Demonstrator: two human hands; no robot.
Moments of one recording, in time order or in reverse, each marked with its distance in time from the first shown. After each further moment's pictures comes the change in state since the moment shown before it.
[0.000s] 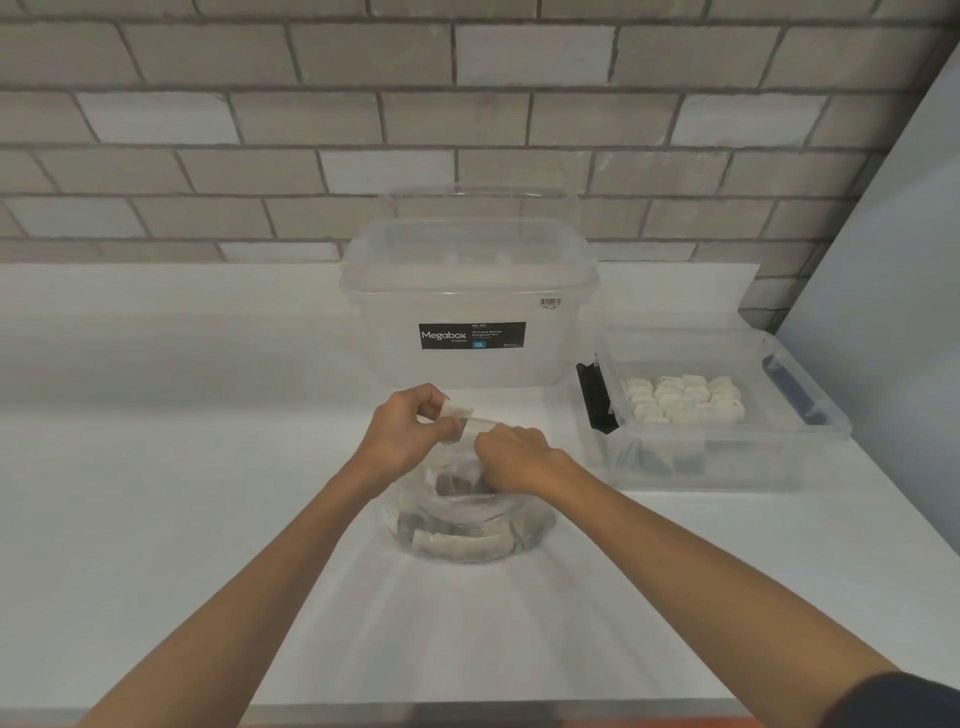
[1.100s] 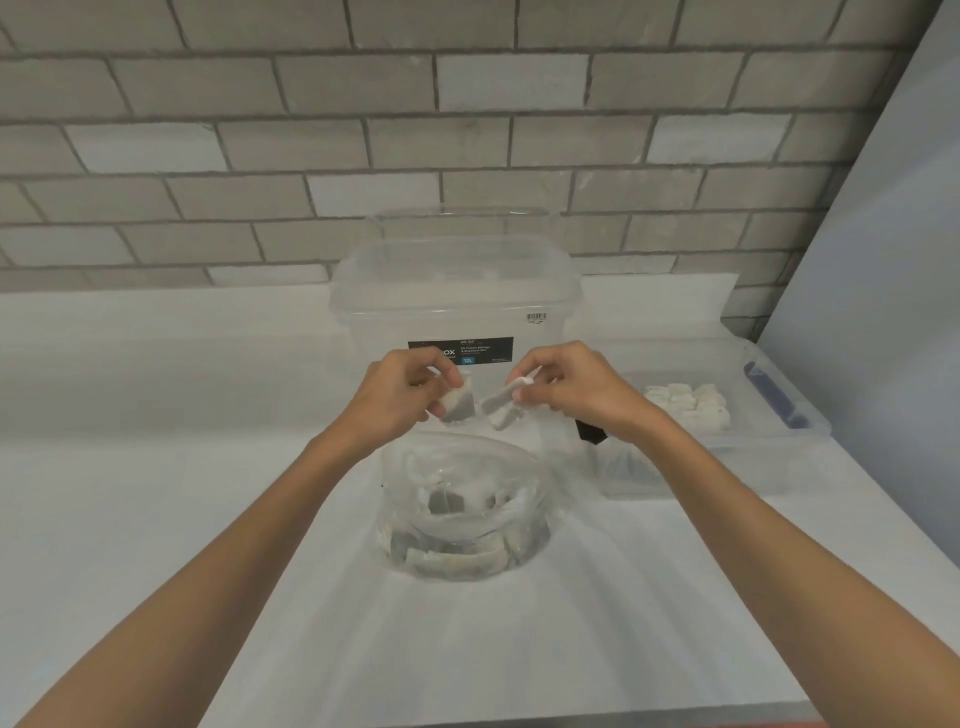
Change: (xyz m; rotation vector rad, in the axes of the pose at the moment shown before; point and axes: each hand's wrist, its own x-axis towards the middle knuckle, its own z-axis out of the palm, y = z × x) left_hand 0.011 0.057 -0.025 0.096 -0.048 0.150; right_hand -0.051 0.065 -0.074 0.888 0.401 0.022
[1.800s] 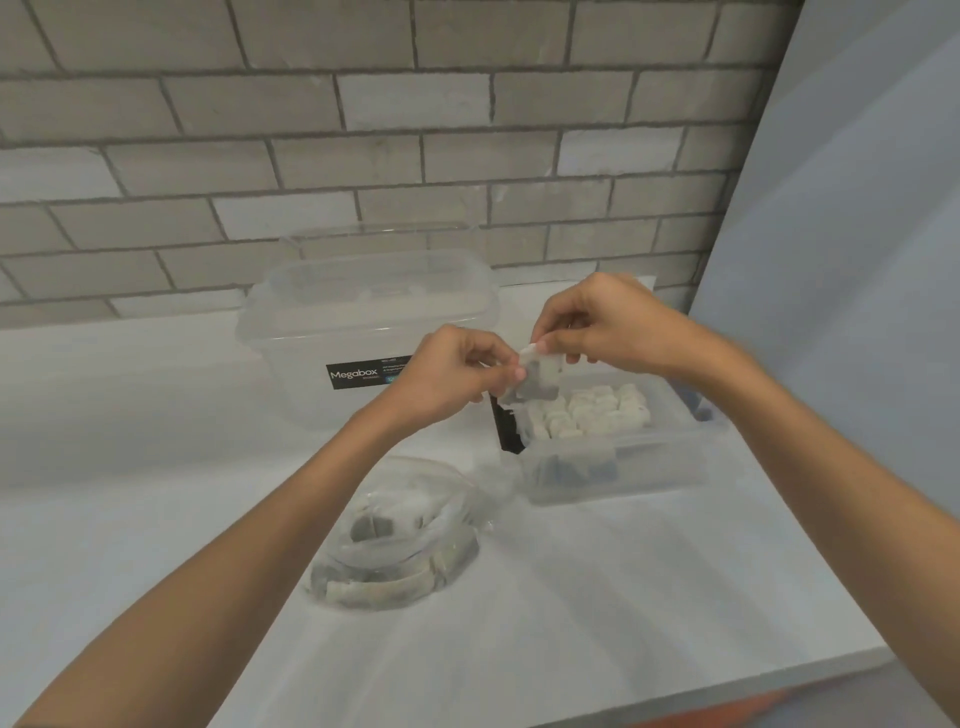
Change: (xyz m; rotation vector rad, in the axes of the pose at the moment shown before) left_hand 0.029 0.096 0.078 -0.125 -0.218 0.220; right_hand -0.041 -0.011 -0.120 -0.414 0.068 -0.207
